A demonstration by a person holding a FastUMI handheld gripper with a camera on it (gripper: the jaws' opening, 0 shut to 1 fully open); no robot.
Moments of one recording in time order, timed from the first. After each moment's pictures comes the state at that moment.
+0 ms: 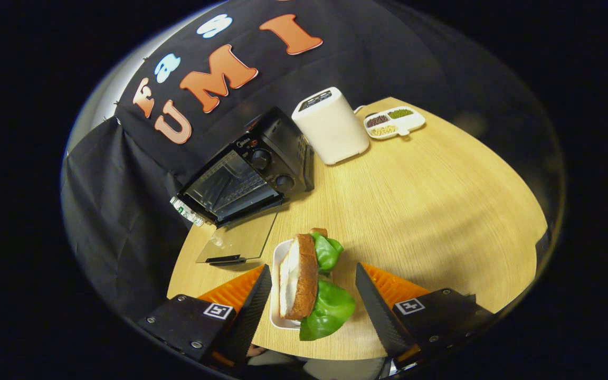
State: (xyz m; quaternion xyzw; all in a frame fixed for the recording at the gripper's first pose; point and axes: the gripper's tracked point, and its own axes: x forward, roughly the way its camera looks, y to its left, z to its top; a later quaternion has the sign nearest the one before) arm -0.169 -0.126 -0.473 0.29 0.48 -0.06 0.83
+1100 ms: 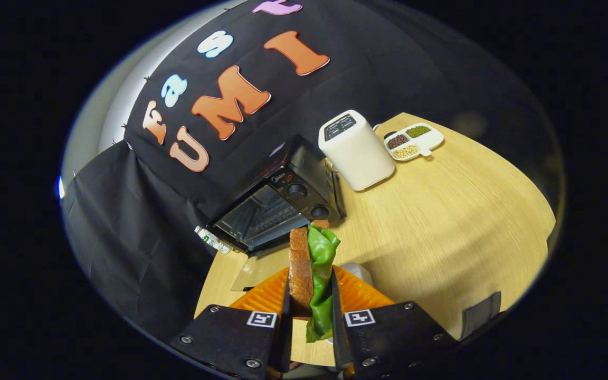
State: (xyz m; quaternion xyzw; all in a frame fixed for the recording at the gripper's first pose) arm -0.108 -0.091 -0.419 0.33 0.40 -0.06 0.86
